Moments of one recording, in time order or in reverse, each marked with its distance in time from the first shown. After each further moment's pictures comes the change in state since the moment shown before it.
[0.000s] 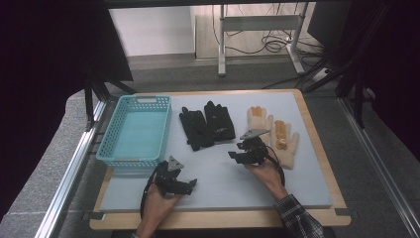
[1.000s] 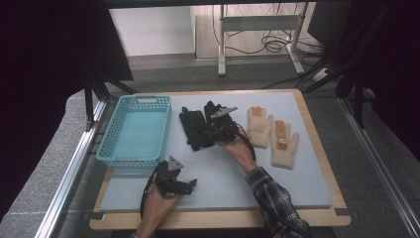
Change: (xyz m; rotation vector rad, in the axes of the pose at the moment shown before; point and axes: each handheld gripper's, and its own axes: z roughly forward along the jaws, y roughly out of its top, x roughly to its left) left arm 0.001 0.000 0.000 0.005 -0.001 0.006; right arm 0.005 0.081 0.078 -0.019 0.027 -0.045
